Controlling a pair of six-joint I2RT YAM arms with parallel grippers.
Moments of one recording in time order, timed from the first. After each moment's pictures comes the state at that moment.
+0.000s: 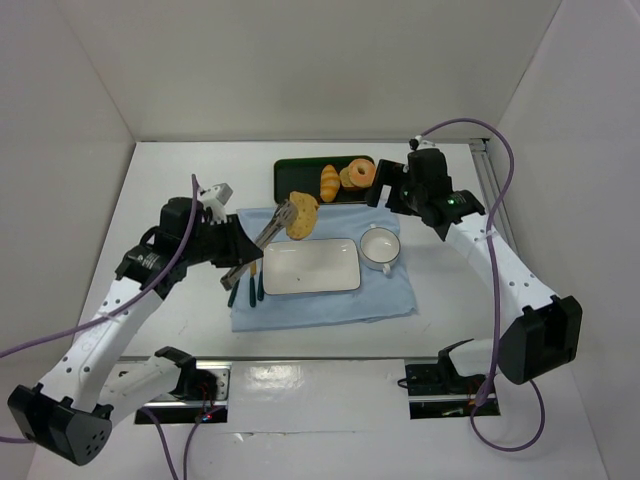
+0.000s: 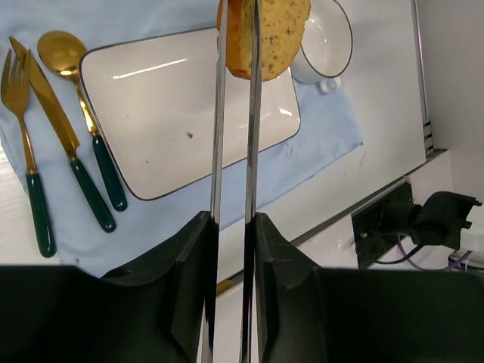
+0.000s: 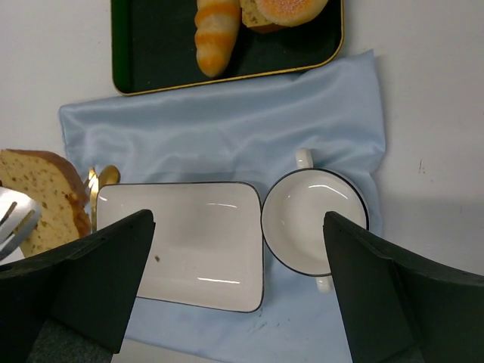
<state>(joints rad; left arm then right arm) -0.35 0.96 0.98 -0.66 0.33 -0.50 0.34 1.34 1.23 -0.51 0.03 0.48</state>
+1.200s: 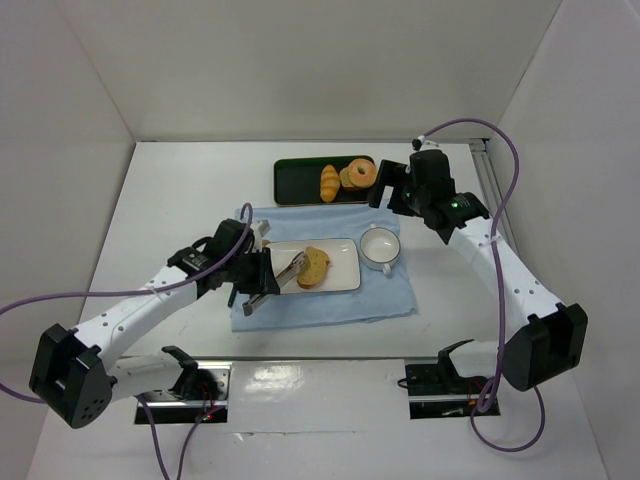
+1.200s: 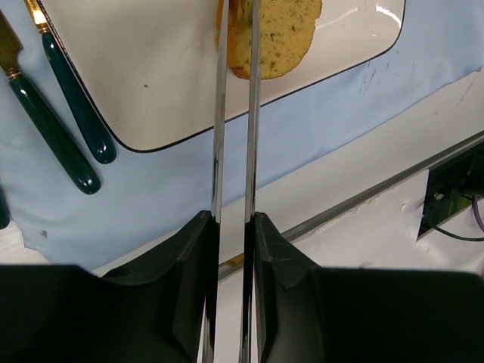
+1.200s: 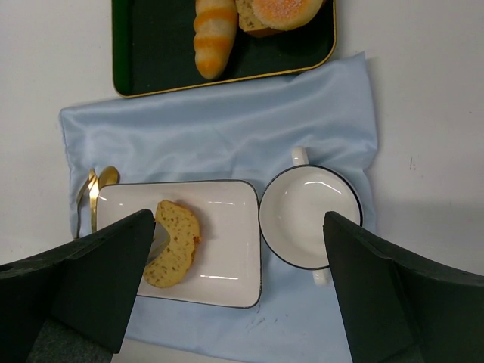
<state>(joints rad) -0.56 1.14 0.81 -0.61 0.23 -0.56 0.35 1.30 1.23 -0.53 0.06 0.48</state>
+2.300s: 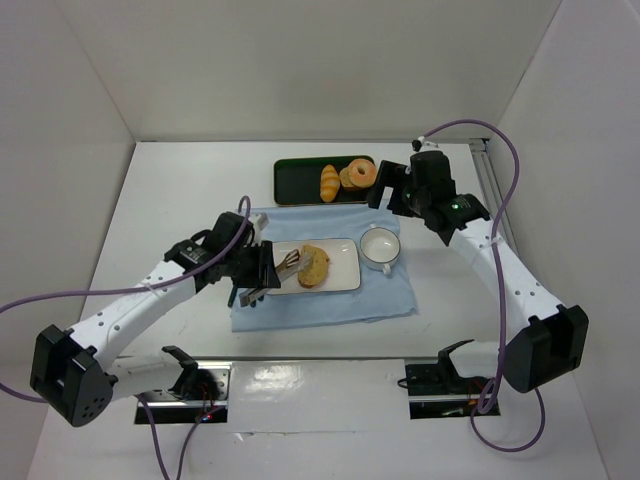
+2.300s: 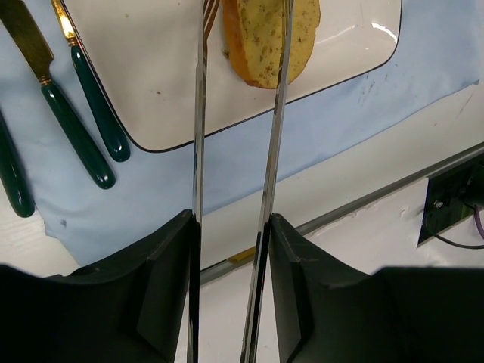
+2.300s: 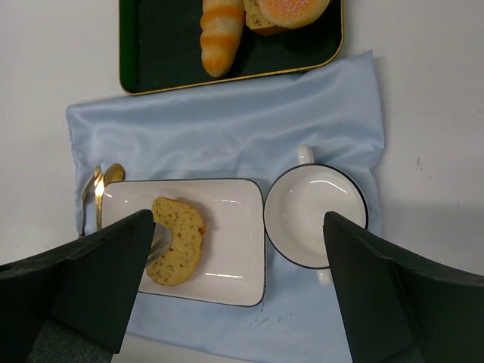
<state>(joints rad) -0.56 1.15 0.90 -0.69 0.18 -0.55 0.35 1.29 1.22 -0.52 0.05 0.48</state>
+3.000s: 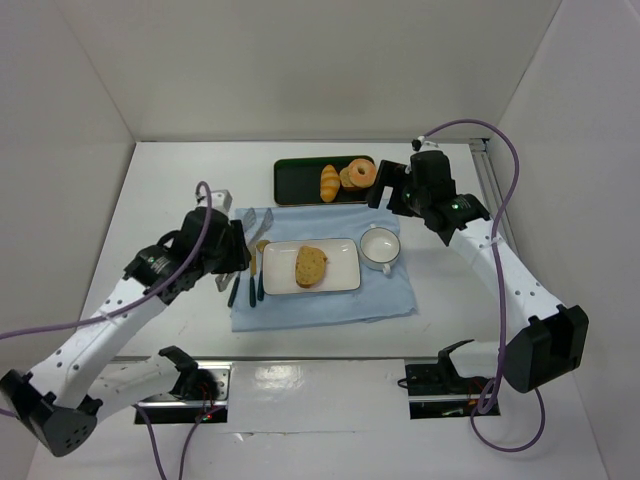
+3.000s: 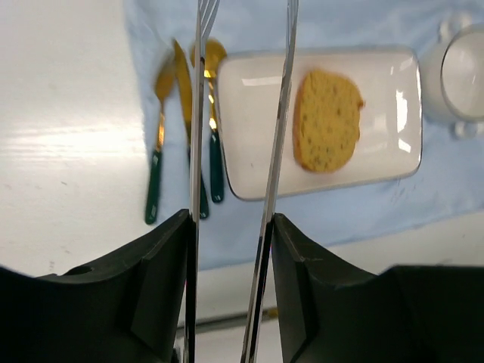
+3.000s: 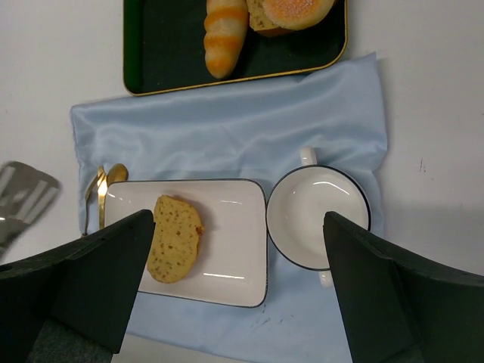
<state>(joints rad) -0.56 0.99 1.02 -0.83 -0.18 -0.56 0.35 1.29 1.22 -0.52 0.04 0.48</state>
